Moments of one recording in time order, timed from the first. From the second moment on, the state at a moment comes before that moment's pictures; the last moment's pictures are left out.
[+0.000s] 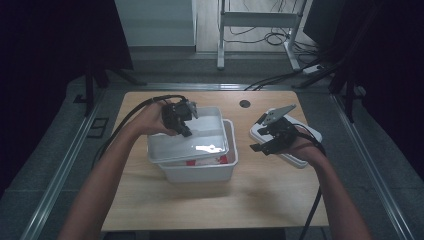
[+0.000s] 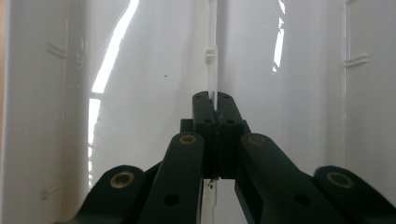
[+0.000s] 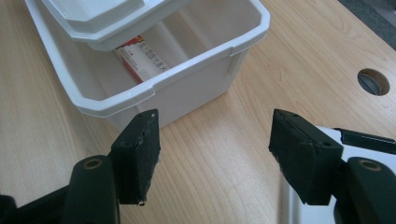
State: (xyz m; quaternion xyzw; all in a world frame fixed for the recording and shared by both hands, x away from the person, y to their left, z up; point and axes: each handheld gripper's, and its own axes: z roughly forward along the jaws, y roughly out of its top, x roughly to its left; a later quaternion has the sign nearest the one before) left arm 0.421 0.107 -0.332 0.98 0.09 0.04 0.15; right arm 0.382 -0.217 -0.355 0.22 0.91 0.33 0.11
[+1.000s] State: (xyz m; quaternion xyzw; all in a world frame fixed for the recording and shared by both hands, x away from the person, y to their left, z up) left arm 0.422 0.089 -0.344 0.98 0.08 0.03 0.17; right arm 0.387 -0.226 -0.370 0.23 0.91 0.32 0.10
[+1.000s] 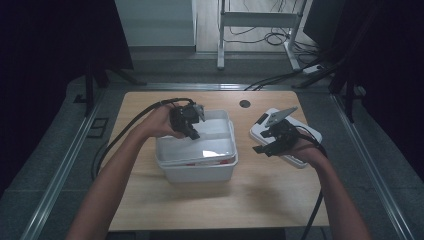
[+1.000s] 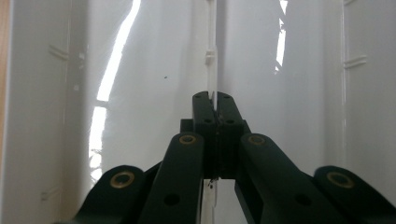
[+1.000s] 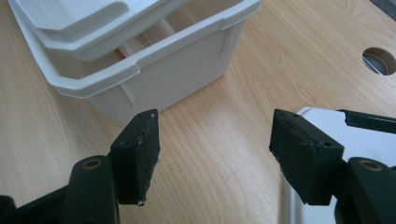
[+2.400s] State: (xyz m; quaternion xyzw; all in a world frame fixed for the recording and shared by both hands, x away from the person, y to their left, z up) left arm 0.420 0.096 -0.349 0.98 0.09 0.07 0.19; right arm 0.391 -0.233 -0.377 0.25 0.91 0.31 0.10
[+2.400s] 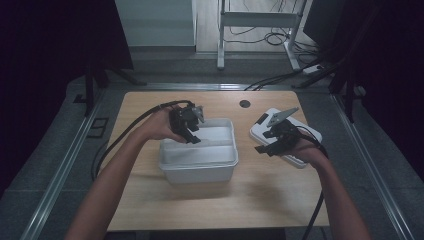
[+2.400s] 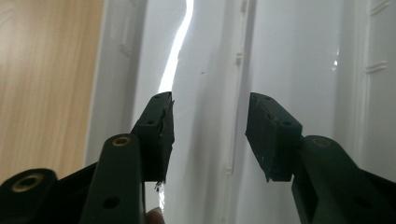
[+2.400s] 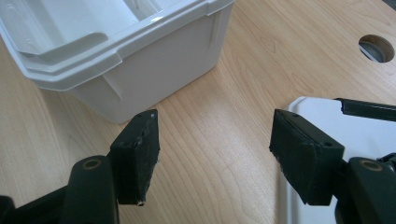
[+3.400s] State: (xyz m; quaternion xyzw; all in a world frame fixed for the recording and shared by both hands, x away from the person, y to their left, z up) left arm 0.384 0.241 -0.354 0.93 0.23 0.12 0.25; right arm 0.438 -0.259 -0.377 0.29 0.91 0.24 0.15
